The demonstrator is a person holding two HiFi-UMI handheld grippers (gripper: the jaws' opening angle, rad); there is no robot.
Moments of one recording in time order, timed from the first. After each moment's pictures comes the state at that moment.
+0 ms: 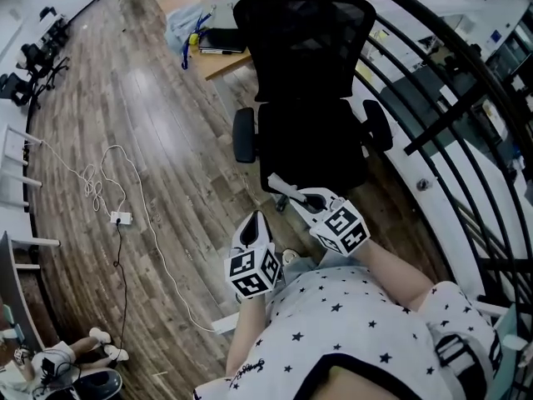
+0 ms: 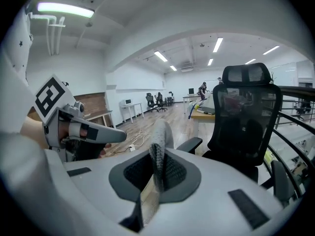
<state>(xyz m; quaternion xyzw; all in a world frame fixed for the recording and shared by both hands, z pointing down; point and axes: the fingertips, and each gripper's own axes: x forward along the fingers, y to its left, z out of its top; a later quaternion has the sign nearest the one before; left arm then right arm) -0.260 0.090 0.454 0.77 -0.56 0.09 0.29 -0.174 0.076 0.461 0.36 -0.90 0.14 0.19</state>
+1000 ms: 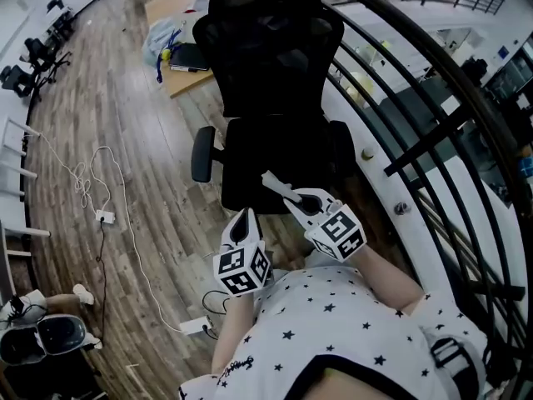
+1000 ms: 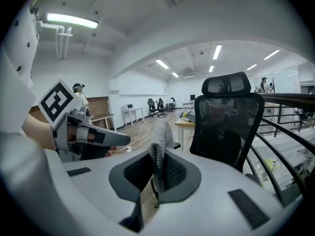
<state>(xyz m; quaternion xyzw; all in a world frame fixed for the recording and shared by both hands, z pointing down) -0.079 0.045 0.430 0.76 -0.58 0.08 0.27 0.011 0.036 0.423 0.34 -0.92 0.11 0.17</state>
